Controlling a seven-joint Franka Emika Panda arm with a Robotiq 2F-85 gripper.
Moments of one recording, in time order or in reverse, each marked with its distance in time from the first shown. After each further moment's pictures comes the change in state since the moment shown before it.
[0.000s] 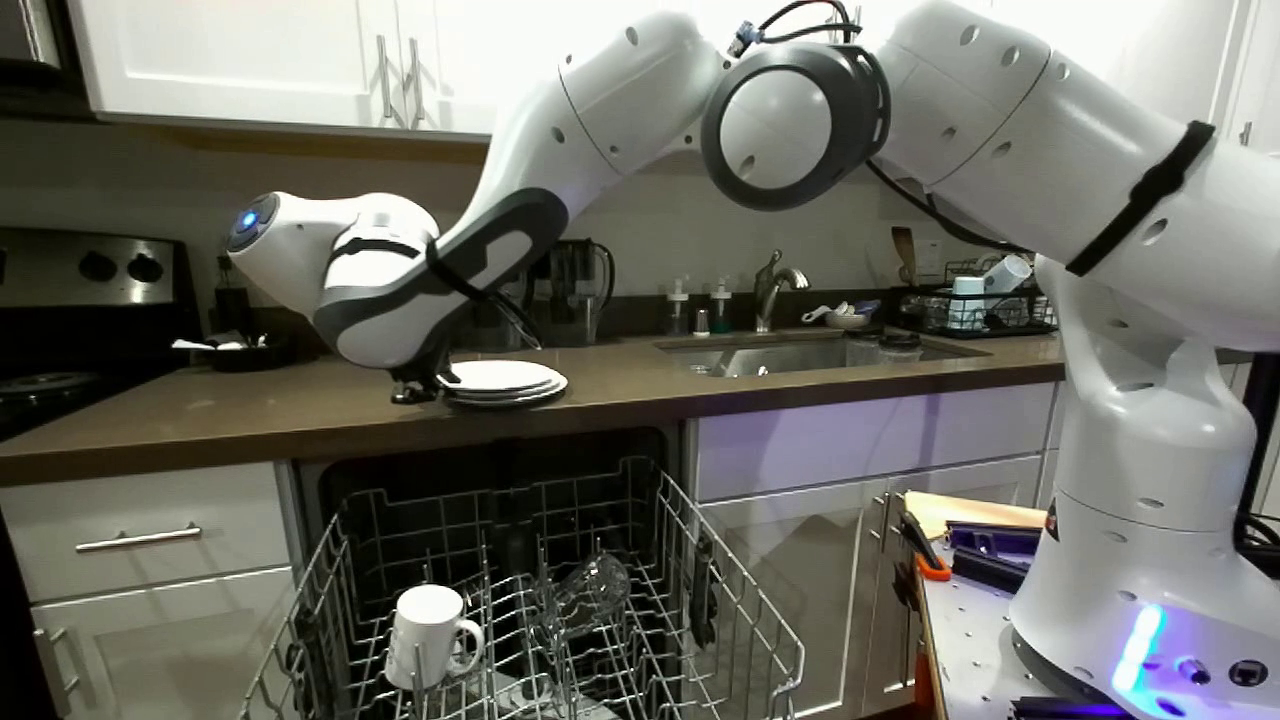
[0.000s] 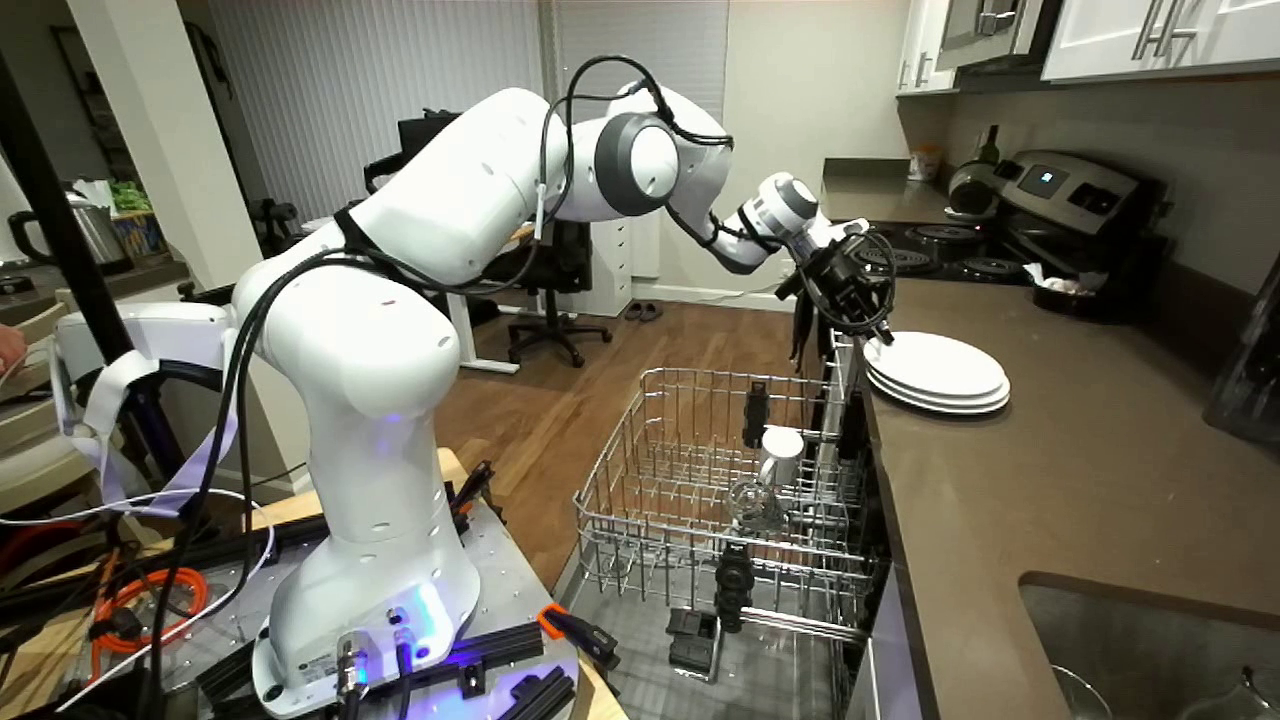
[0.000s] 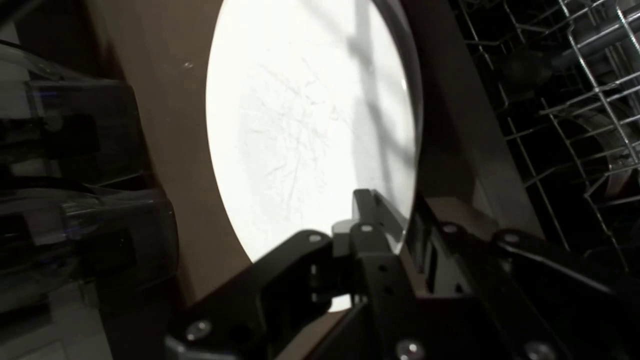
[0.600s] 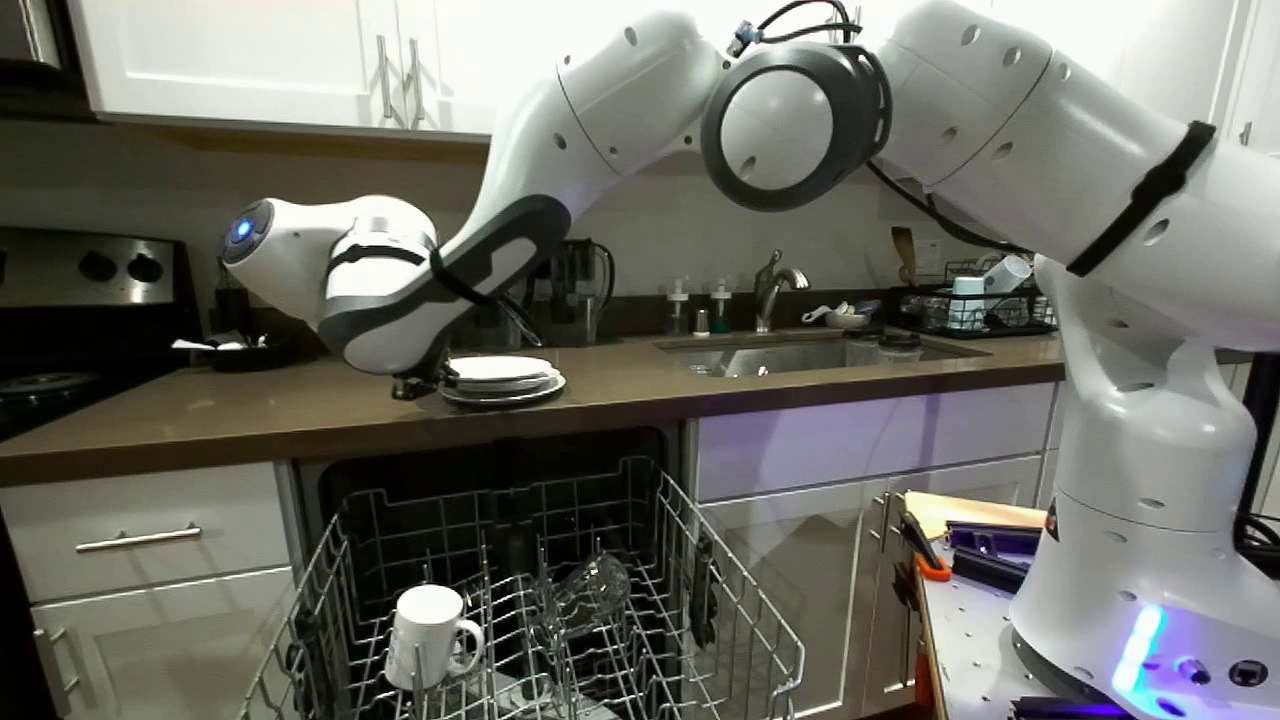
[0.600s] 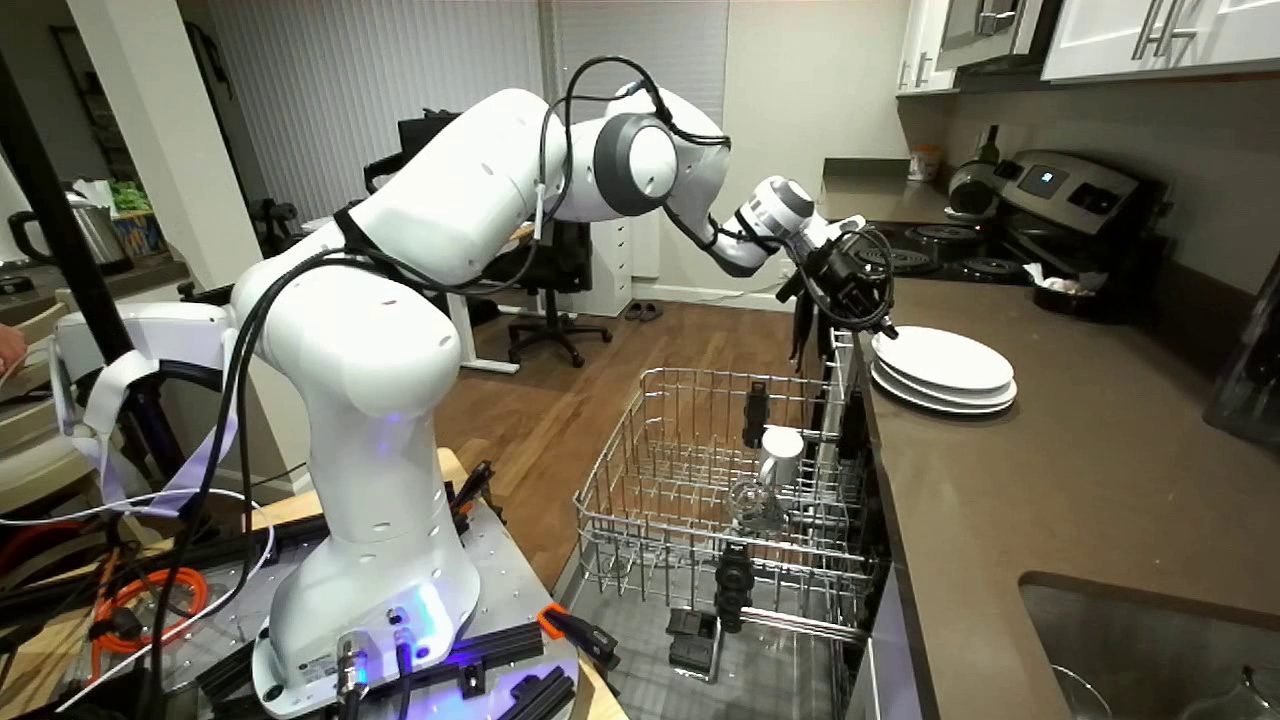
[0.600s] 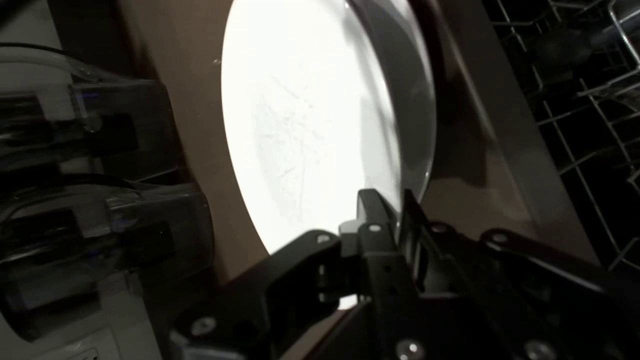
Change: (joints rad) arm 0.010 0.001 -0.003 -0.004 -0.074 -0.004 0.082
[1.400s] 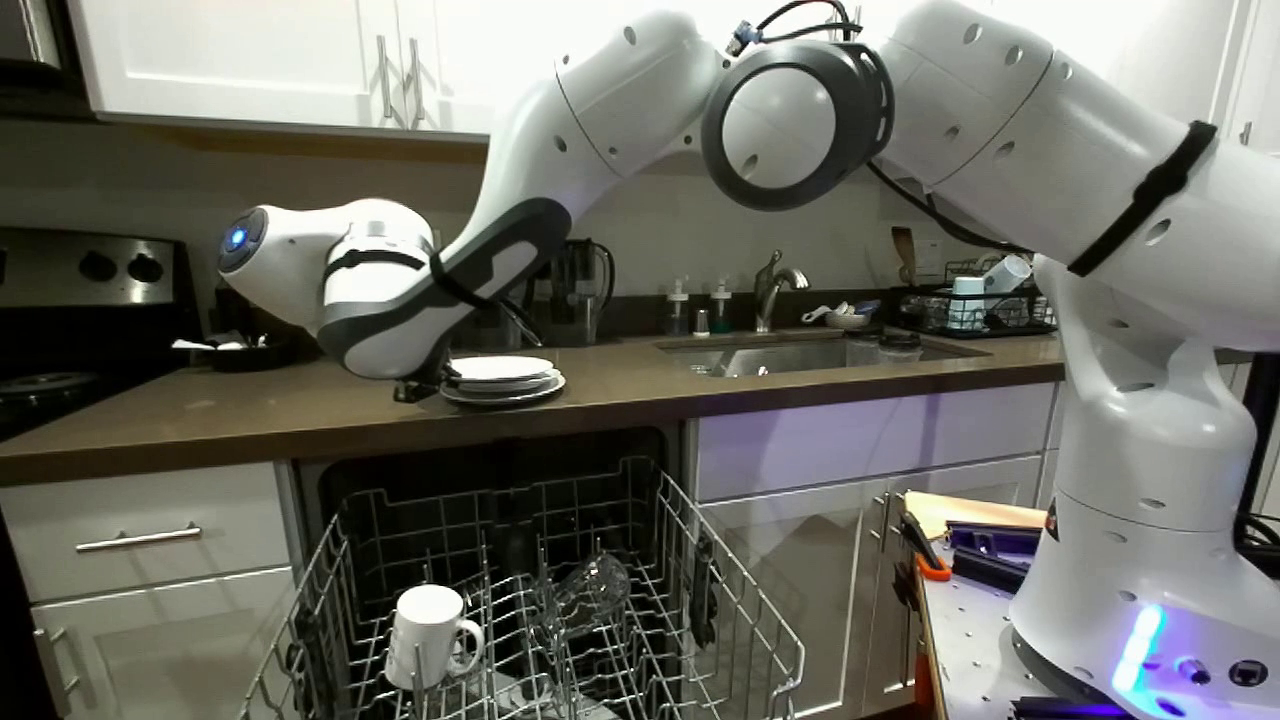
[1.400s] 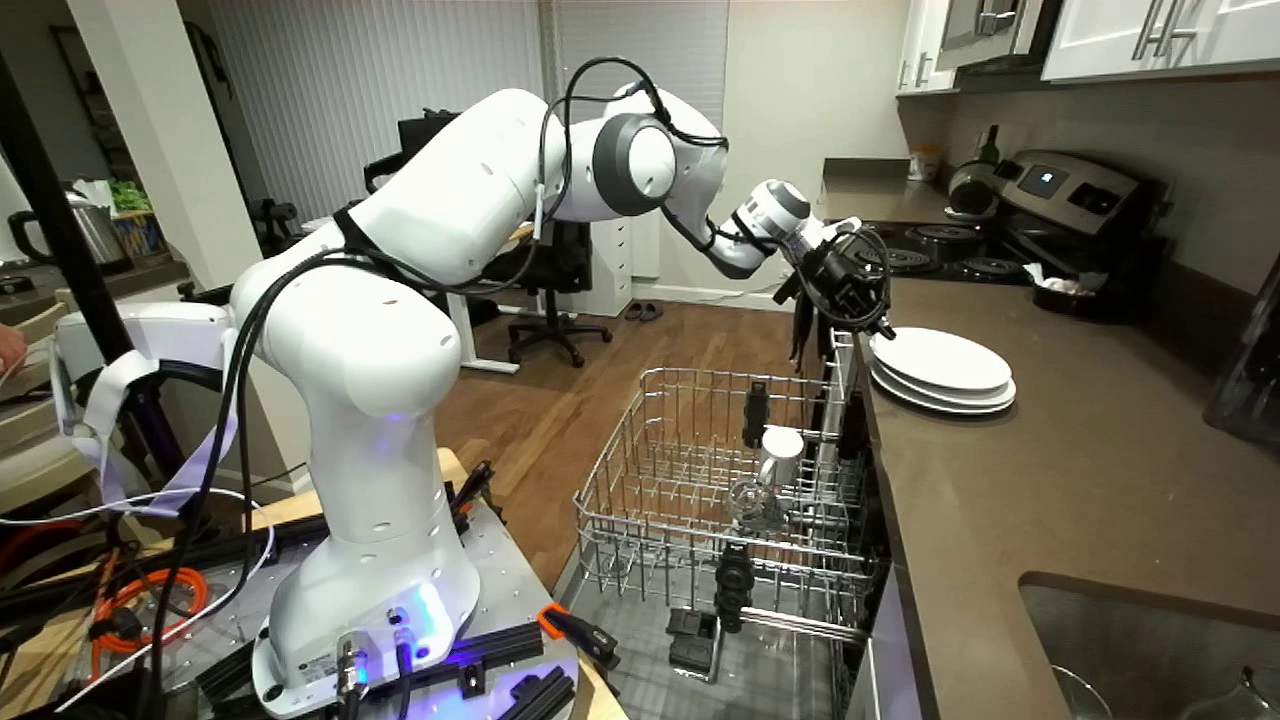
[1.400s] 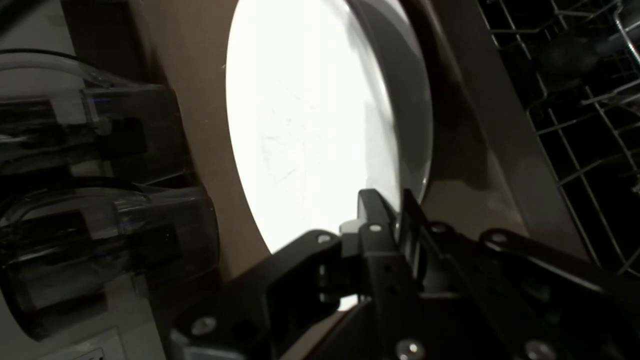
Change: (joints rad) arm 0.005 0.000 0.007 -0.008 -0.023 -0.021 0.016
